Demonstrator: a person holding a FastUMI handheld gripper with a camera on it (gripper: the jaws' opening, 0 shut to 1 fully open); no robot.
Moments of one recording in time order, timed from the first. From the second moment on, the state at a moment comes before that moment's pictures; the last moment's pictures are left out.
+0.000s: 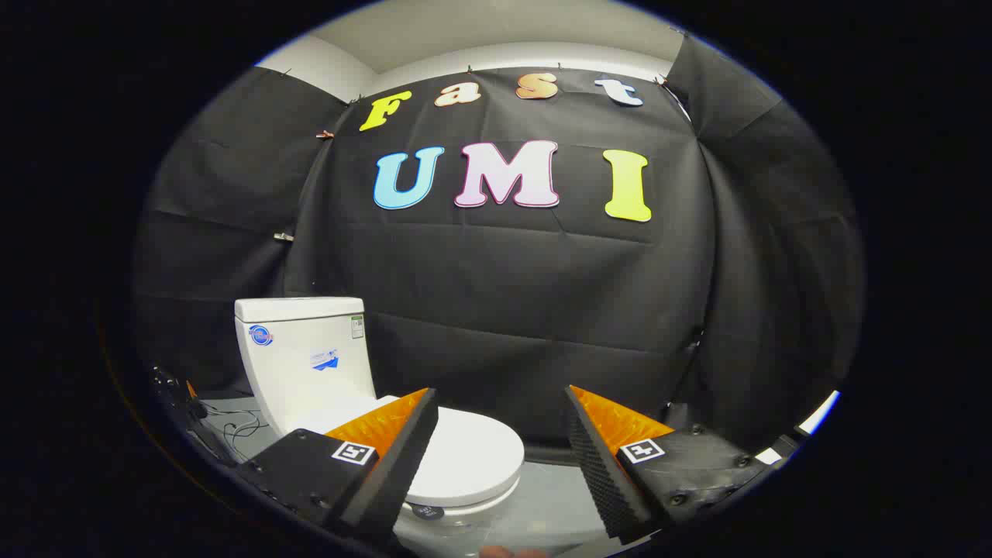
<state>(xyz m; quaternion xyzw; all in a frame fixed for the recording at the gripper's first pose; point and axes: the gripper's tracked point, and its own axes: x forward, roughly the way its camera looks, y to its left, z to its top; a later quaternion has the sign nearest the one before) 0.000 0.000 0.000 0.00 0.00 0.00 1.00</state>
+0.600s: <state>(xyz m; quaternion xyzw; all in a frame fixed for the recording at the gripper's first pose) -0.003 0.018 0.001 -0.04 -0.01 0.03 1.00</state>
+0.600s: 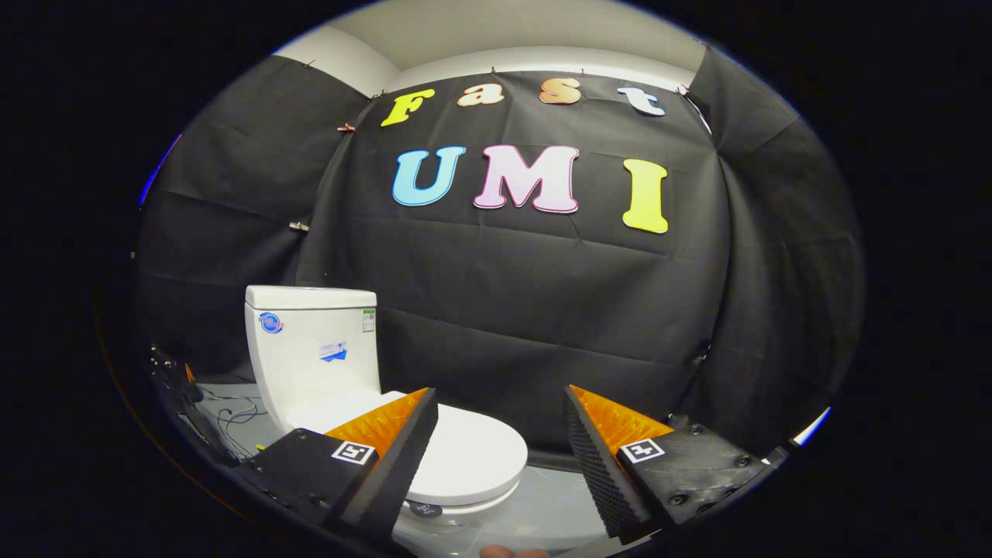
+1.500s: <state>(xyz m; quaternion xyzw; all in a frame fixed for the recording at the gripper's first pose) -0.009 0.024 0.007 -0.01 -0.01 0.04 1.00</state>
